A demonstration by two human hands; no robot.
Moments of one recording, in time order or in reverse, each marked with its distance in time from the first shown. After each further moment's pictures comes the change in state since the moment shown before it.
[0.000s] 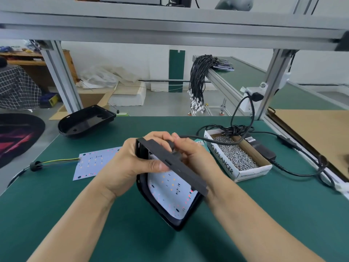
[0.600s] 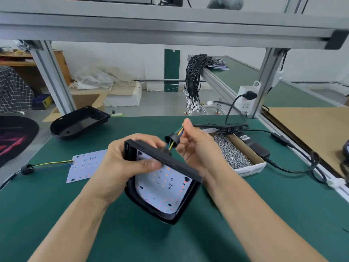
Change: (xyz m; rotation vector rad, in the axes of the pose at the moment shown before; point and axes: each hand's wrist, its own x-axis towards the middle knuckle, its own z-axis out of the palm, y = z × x) left_hand -0.005 -0.003 0.004 0.051 0.145 0.087; right_hand 0.004 -0.020 -0.001 0.084 0.194 -0.169
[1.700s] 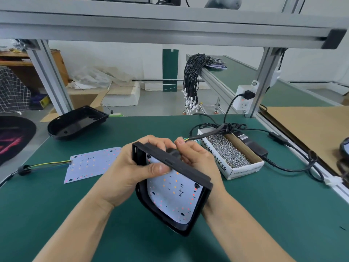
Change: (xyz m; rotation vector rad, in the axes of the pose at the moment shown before) left_hand 0.001 0.000 0.014 -0.140 -0.158 -0.025; right_hand -0.034 0.017 -0.013 -0.172 0.013 -0.005
